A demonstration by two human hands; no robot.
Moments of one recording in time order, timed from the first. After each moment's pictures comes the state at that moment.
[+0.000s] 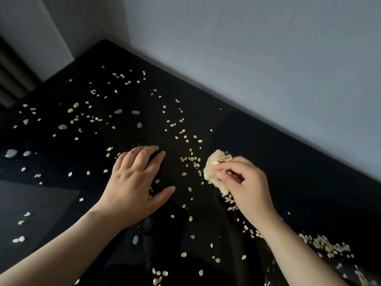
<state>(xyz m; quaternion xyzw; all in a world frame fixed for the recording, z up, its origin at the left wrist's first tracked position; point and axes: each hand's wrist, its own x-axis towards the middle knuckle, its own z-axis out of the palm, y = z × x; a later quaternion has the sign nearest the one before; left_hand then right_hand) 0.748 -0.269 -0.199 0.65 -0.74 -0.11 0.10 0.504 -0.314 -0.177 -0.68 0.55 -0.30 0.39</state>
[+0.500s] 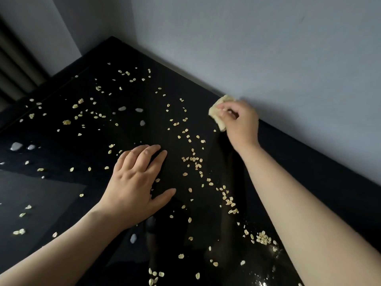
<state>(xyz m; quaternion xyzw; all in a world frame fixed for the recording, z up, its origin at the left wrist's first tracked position) 0.738 -0.268 -0.195 0.66 -0.74 -0.09 0.08 0.532 -0.454 -0.192 -0.68 0.59 -0.35 0.26</state>
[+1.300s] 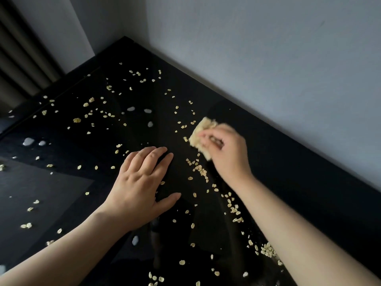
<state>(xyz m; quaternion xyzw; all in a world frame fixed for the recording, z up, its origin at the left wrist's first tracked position) 0.736 -0.266 -0.201 0.66 -0.74 -0.09 0.07 0.553 -0.393 -0.197 -0.76 0.49 -0.29 0.31</state>
